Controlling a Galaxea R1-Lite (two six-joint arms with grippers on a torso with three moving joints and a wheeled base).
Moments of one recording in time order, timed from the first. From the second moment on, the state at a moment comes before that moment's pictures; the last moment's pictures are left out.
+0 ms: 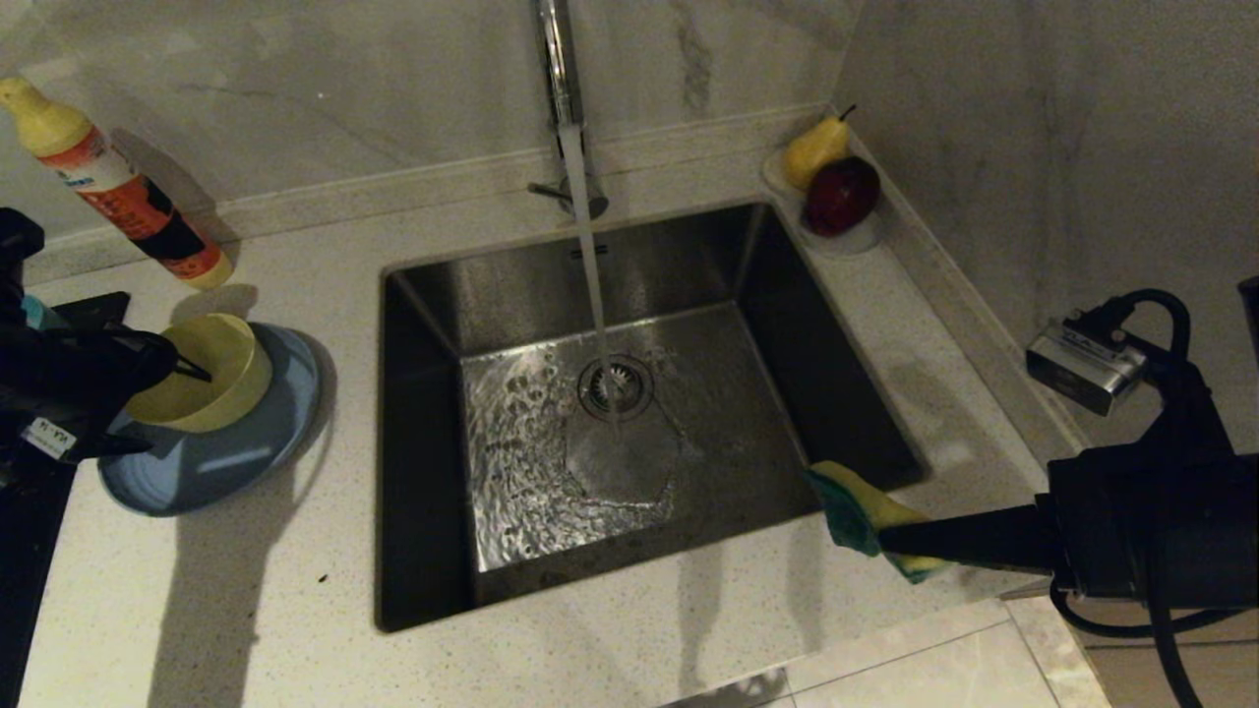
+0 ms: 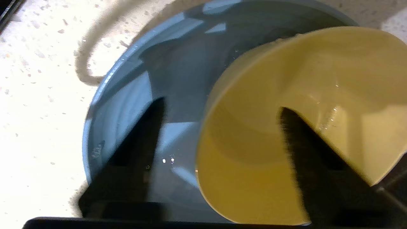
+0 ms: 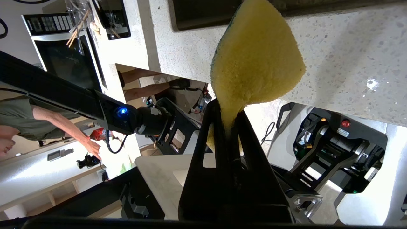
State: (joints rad) left arm 0.42 1.81 -1.50 0.46 -0.17 -0.79; right arm 0.54 1.30 -0.93 0.13 0.51 0.59
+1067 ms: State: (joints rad) left arm 0.42 1.70 -1.58 0.49 -0.16 -0.79; right arm 0.54 1.27 -0.93 0.14 0.51 0.59
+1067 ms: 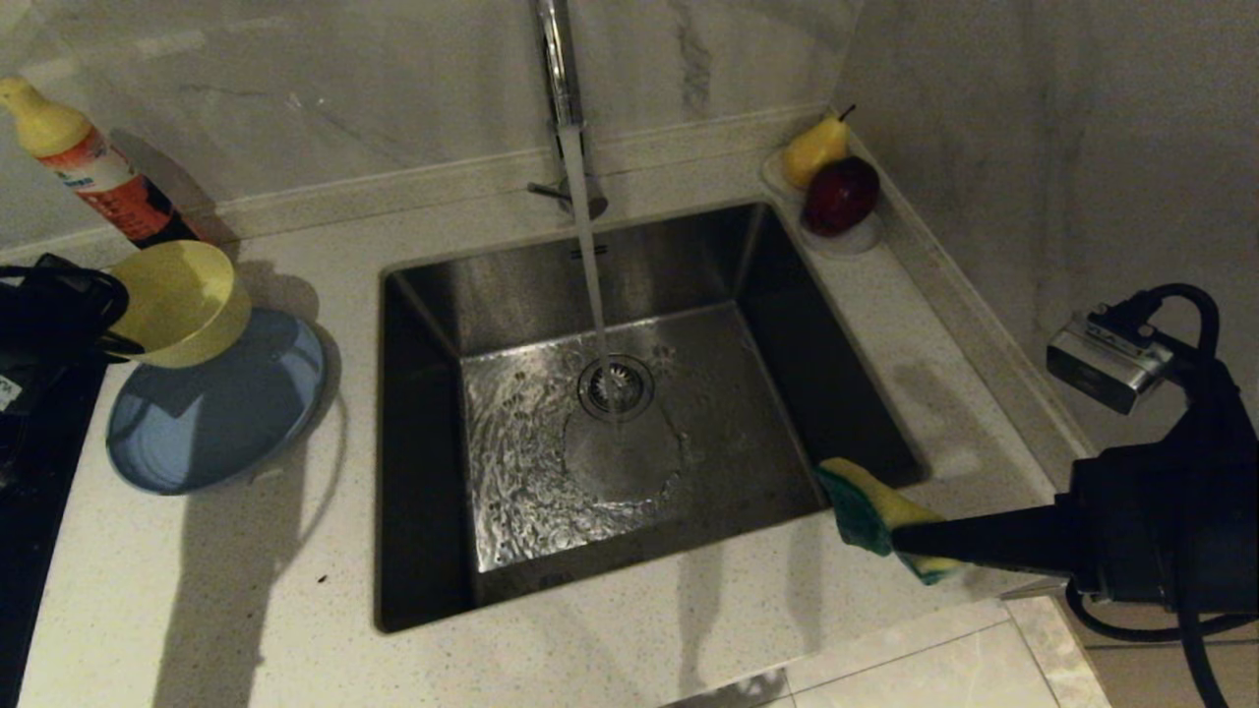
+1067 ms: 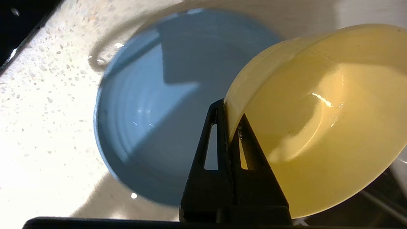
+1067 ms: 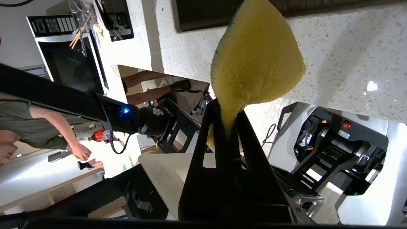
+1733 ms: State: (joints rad) left arm 0.15 1.64 -1.81 0.62 -0.10 -0.68; right arm 0.54 1.27 -0.92 0.13 0.51 0.59
